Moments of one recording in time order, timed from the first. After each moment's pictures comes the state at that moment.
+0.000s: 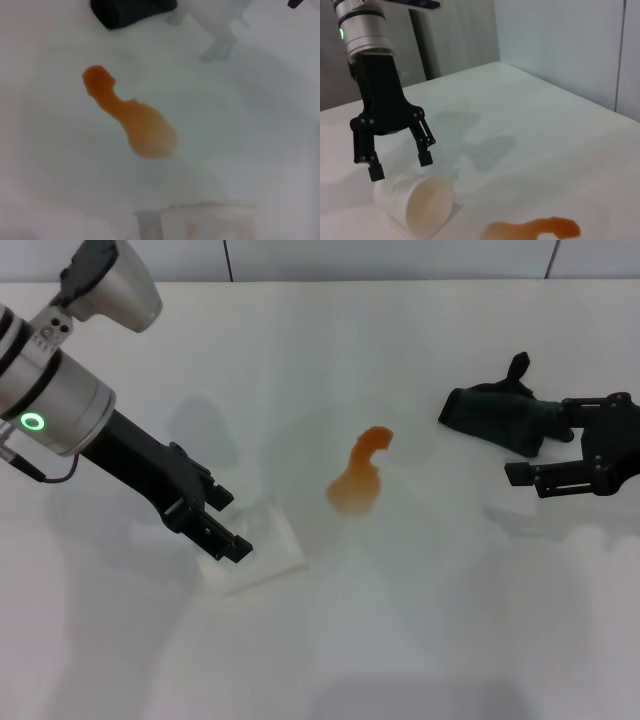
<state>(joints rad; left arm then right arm) -1.24 -2.07 2.85 -0.63 0.49 1.69 -1.50 0.35 2.01 -1.02 -1.17 -1.93 -1.51 1.70</state>
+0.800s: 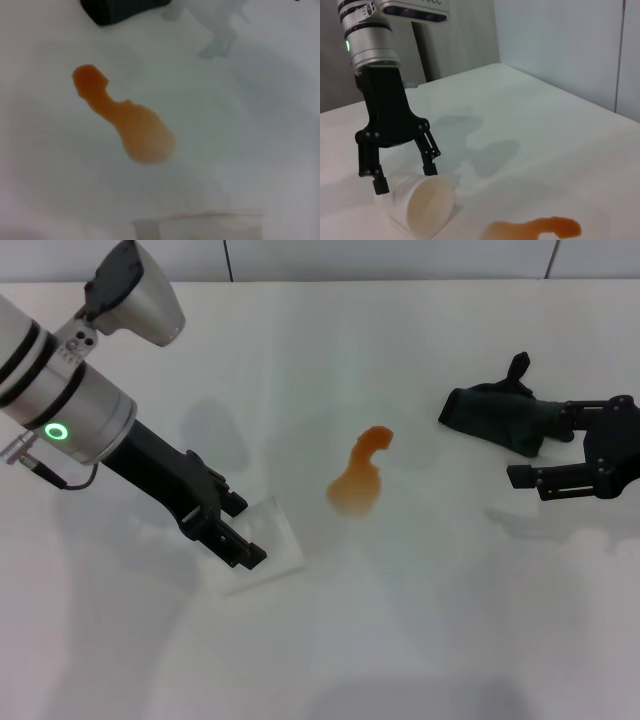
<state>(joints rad) -1.23 -2.07 2.85 -0.56 0.49 1.63 -1.51 0.34 2.01 -1.02 -1.17 -1.92 -1.51 1.69</state>
